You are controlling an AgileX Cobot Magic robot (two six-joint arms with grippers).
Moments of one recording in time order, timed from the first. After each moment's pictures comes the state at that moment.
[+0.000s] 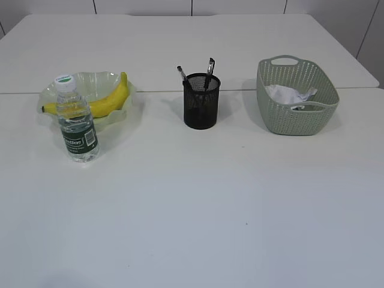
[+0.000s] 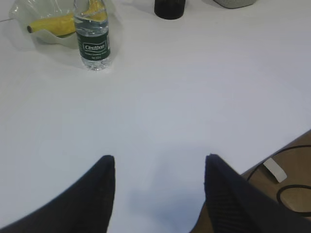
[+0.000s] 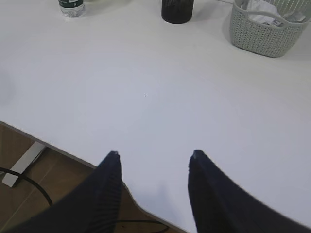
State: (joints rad) left arm -0.66 0.02 -0.53 0.15 1.13 -0.23; right arm 0.21 -0.01 -0.51 0.24 1.16 -0.27
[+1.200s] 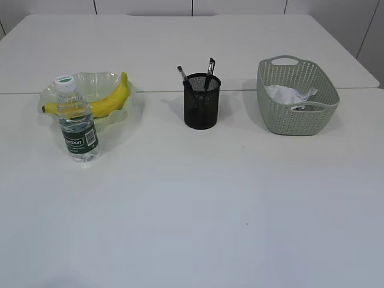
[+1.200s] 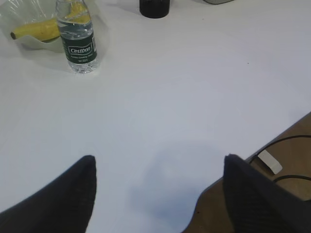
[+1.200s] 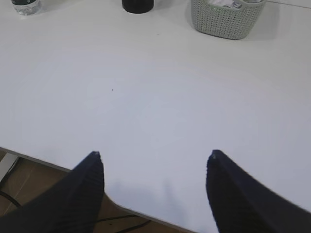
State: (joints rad) left arm -0.66 0.02 -0.53 0.11 1.12 -0.18; right arm 0.21 -0.01 -0.49 0.10 1.15 -0.14
